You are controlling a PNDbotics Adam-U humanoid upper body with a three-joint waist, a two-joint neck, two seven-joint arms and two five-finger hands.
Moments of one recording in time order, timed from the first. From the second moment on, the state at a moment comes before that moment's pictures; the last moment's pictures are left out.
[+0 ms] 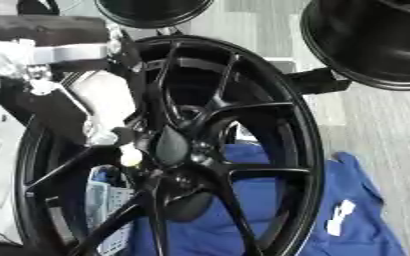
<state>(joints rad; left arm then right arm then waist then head) -0.90 0.96 -0.43 -1.99 -0.15 0.33 -0.63 -0.15 -0.73 -0.14 -1.98 0.02 0.33 -0.76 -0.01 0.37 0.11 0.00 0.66</state>
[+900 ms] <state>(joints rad) -0.68 1.14 0.05 -1.68 0.10 0.42 -0.26 -0.12 -0.73 -0.16 -1.98 0.03 0.34 -0.77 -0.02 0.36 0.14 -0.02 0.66</state>
